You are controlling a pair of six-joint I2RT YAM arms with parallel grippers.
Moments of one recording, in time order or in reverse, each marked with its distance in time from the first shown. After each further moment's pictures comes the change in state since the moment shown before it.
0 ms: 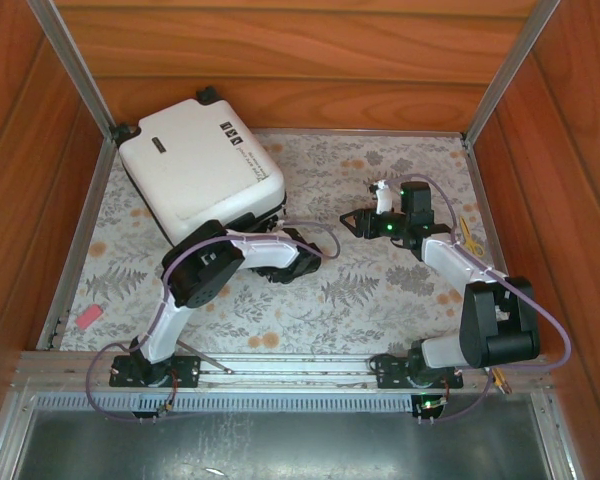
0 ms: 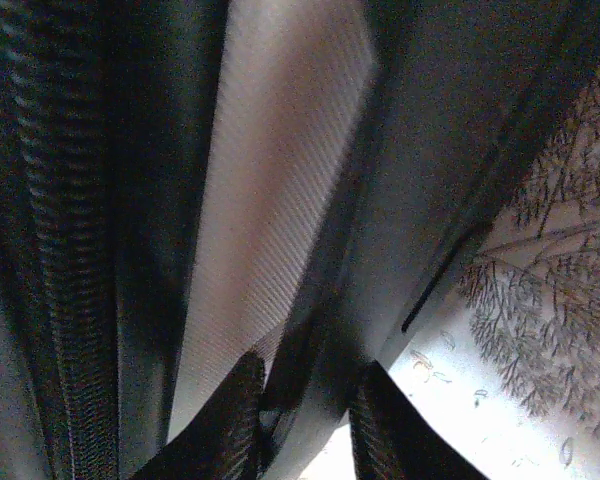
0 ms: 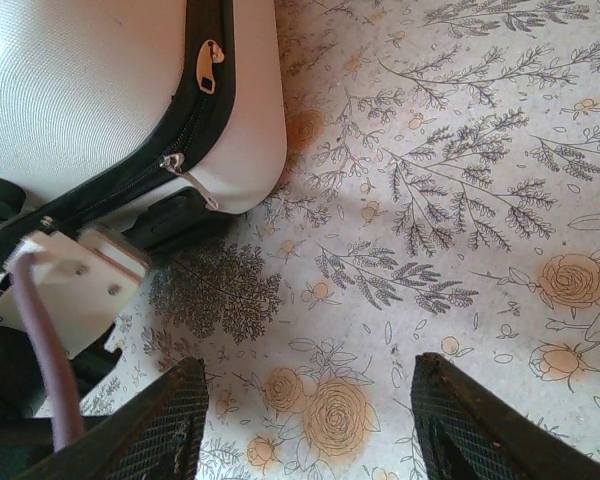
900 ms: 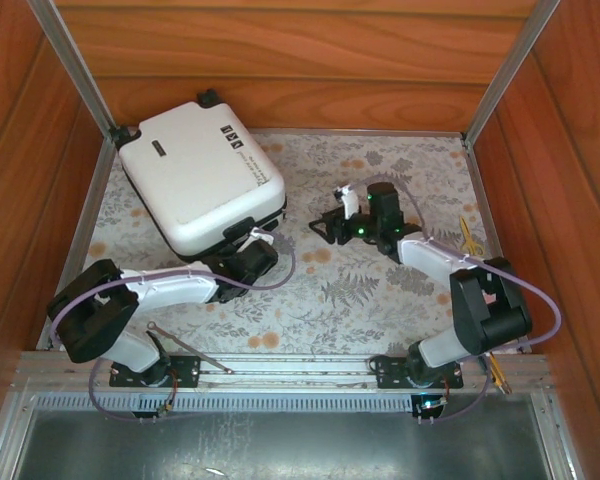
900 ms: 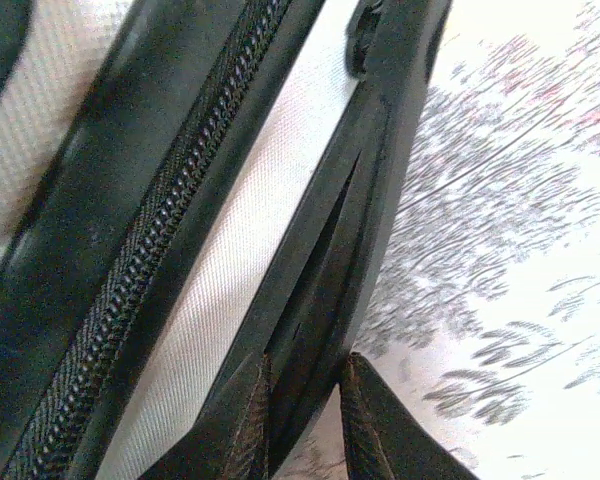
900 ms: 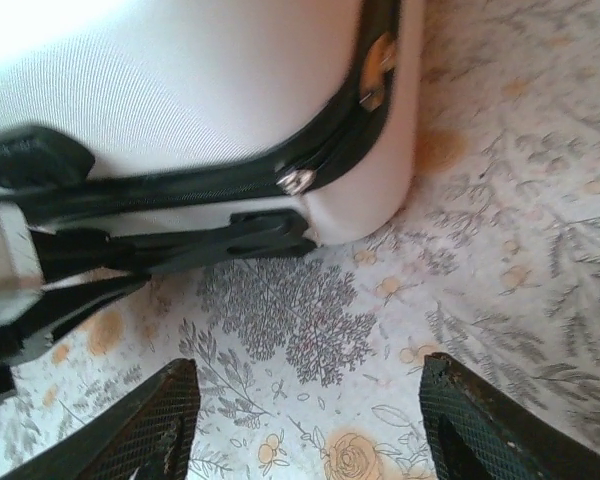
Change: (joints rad) left arm 0.046 -0.667 -0.696 1.023 0.443 0.545; right arm 0.219 0.105 -0.006 0.211 0.038 -0.076
